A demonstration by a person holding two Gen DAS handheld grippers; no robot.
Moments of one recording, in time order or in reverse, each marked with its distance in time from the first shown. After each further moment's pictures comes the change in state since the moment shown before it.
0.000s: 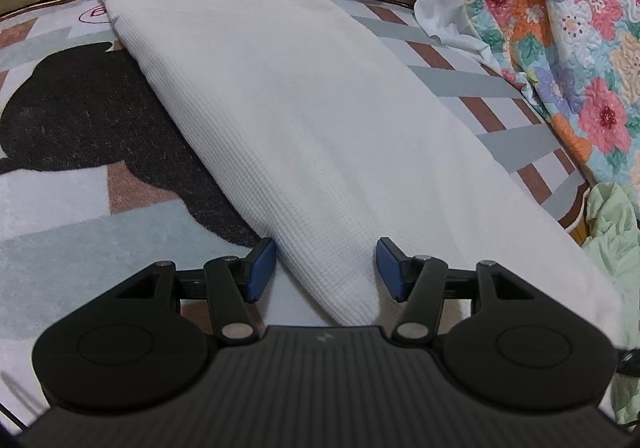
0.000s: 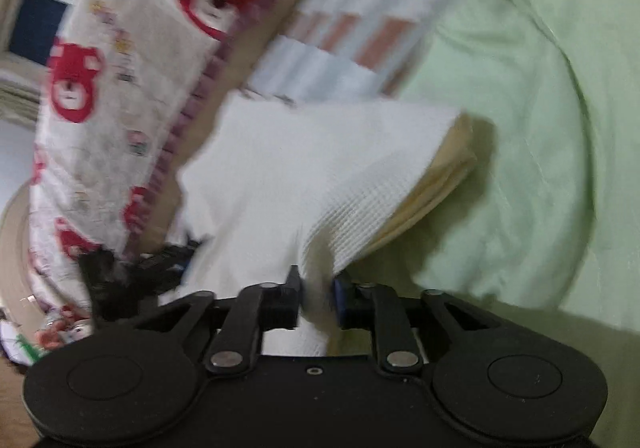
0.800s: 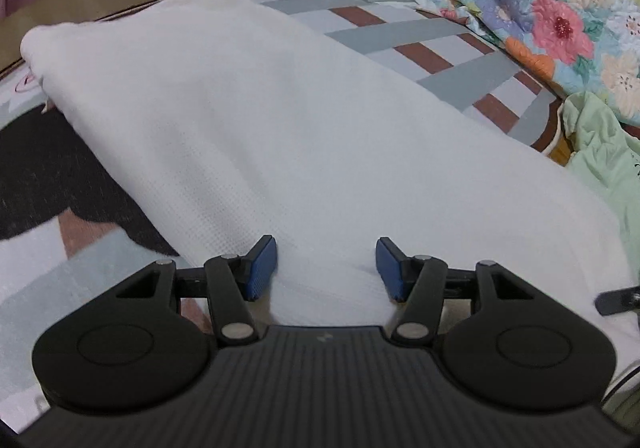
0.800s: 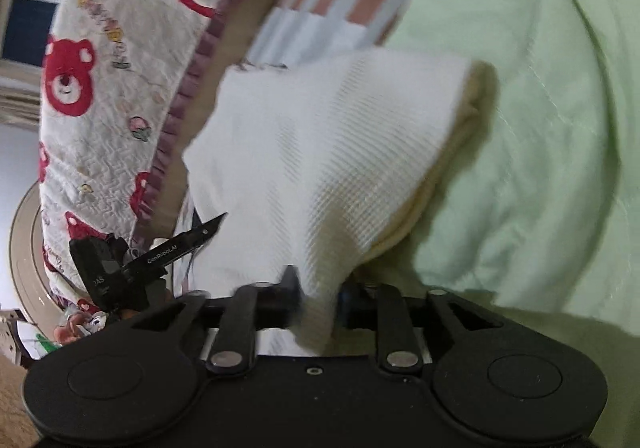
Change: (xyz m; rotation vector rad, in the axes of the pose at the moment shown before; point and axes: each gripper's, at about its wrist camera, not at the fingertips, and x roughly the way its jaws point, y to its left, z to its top) left arm 0.014 -0.047 0.000 0.260 0.059 -0.026; right arm 0.007 0.001 -0.007 0.046 0.088 0.058
